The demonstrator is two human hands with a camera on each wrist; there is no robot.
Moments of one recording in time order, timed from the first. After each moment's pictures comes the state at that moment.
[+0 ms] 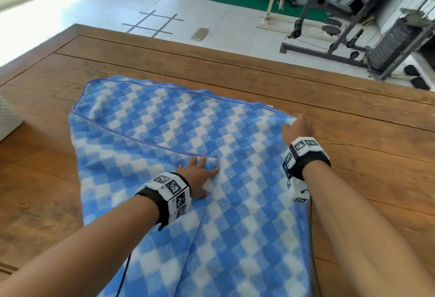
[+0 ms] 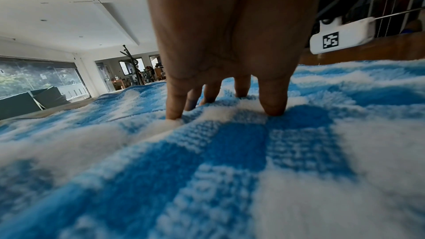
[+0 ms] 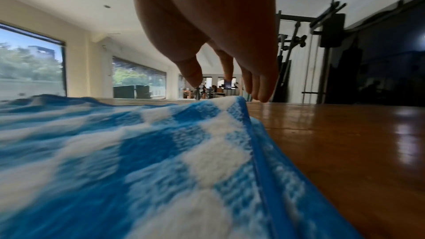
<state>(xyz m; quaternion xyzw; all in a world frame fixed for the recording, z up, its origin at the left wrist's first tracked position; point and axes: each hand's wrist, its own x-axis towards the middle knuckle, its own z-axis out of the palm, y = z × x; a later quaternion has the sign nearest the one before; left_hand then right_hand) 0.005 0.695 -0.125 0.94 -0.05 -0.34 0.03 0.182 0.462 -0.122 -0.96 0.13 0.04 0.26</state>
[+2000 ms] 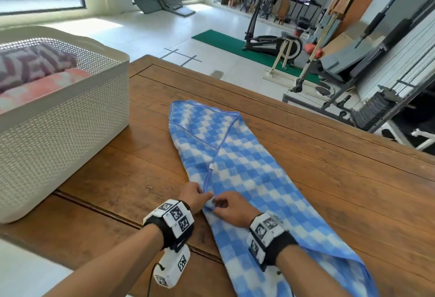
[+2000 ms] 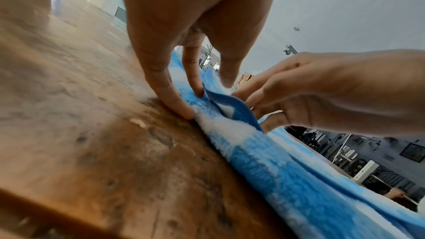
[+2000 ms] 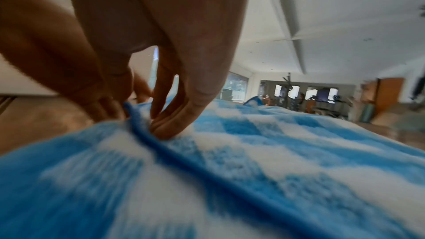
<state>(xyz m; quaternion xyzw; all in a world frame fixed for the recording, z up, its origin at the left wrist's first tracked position) -0.161 0.887 -0.146 0.83 0.26 -0.07 0.49 -0.135 0.742 -0.104 -0.90 -0.28 0.26 0.22</state>
